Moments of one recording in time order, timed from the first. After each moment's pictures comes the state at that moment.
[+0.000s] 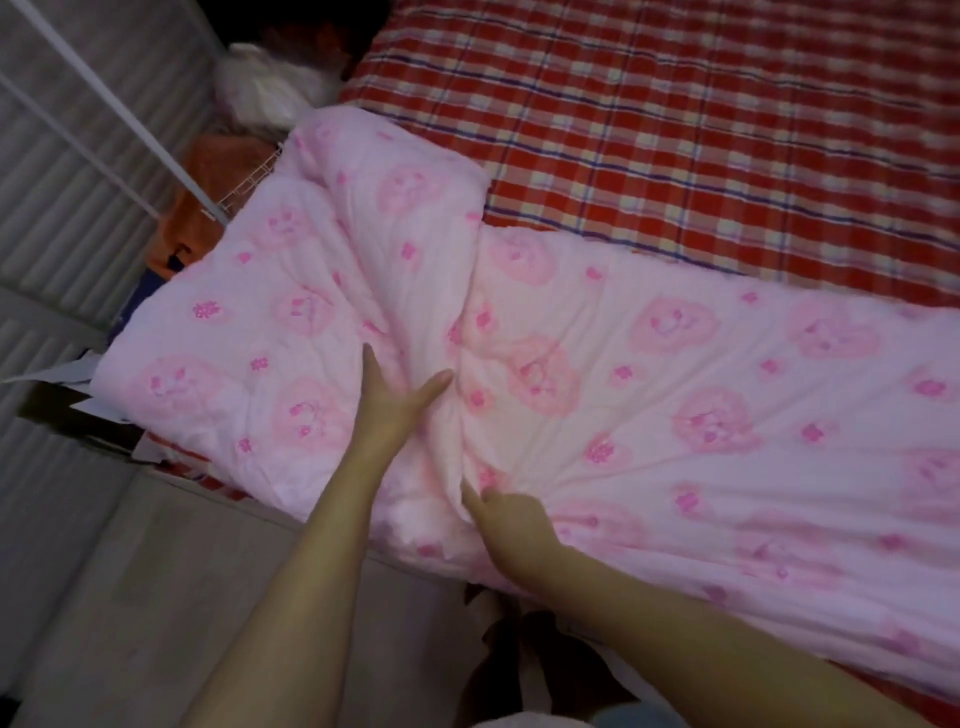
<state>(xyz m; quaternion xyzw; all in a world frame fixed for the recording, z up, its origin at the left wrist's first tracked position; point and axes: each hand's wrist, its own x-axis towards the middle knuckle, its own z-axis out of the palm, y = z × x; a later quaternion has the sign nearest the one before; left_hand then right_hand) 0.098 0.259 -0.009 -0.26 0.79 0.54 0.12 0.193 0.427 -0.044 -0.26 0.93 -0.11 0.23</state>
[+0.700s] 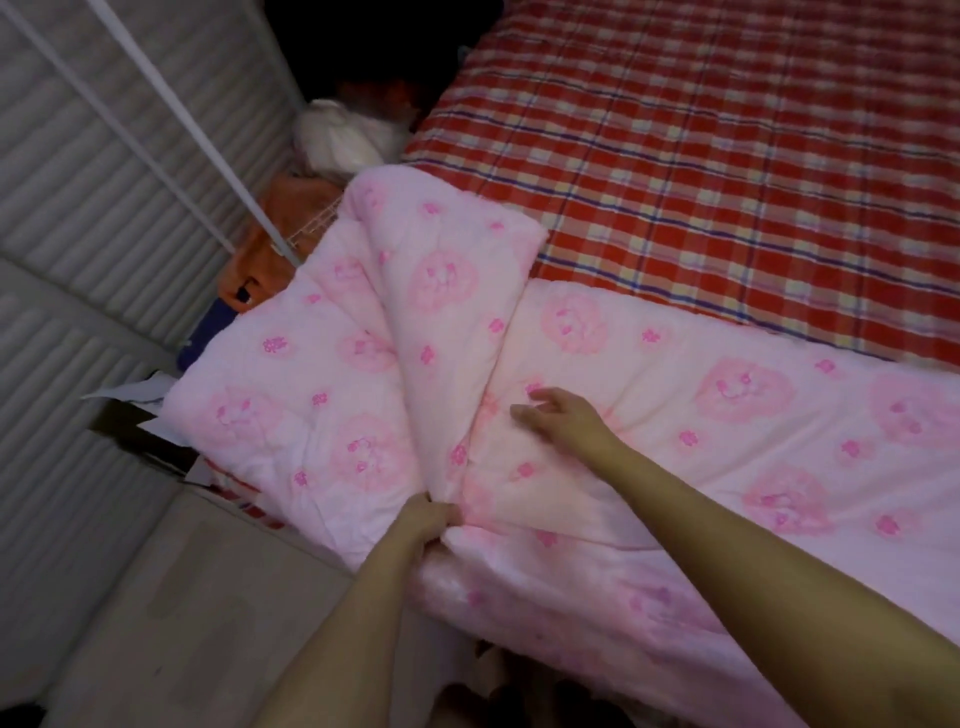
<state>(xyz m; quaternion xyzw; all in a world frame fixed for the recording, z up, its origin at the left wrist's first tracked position) 0.133 0.230 -0.063 -0.40 0.67 0.54 0.32 0.029 0.430 -0.003 0.07 0.79 -0.53 0.30</state>
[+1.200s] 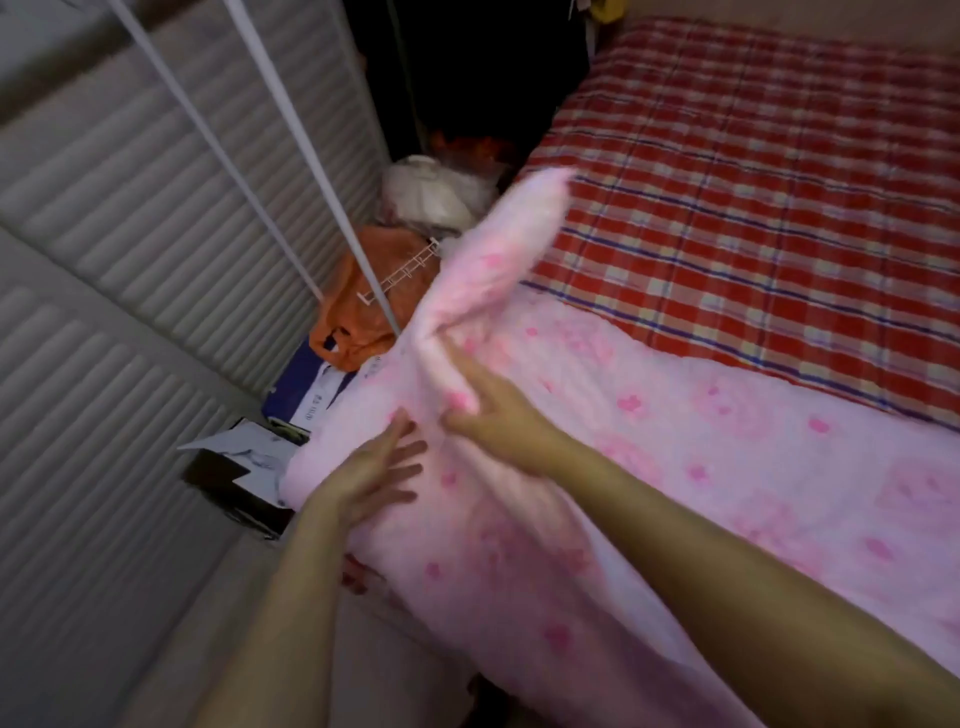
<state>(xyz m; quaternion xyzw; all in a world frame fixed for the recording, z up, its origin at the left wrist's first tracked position) 0.022 -0.007 0.043 -0.35 0.59 0.69 0.23 -0.043 0.176 0.086 -0.23 0.79 -0.54 0.19</state>
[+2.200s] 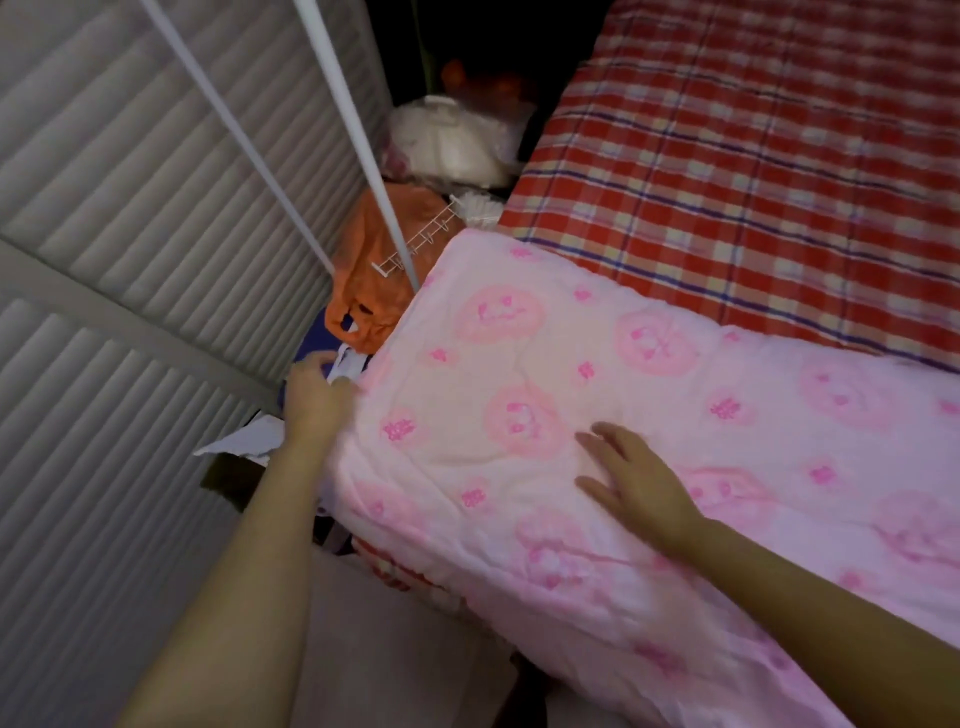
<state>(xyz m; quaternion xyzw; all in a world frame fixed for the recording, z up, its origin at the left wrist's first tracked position) -0.059 -0.170 0.006 -0.34 0.86 0.39 0.04 -0.019 0.203 -0.048 -0.21 0.96 -0.17 0.11</state>
